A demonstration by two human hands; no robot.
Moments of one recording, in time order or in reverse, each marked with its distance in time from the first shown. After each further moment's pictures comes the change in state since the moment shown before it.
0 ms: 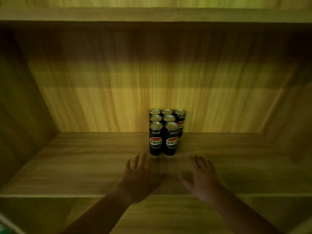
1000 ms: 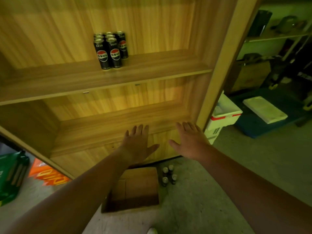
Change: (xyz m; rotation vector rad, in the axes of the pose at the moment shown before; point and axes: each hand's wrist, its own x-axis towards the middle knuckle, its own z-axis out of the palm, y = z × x) left_hand -0.274 0.252 0.083 -0.109 -0.142 0.154; right_hand -0.412 0.069 0.042 0.066 -0.137 0.149
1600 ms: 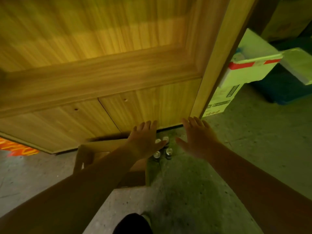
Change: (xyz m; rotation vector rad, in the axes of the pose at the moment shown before) left_hand 0.174 0.083 0.333 -0.069 -0.123 0.001; right_hand 0.085 0.170 0.336 -0.025 -0.083 -0.056
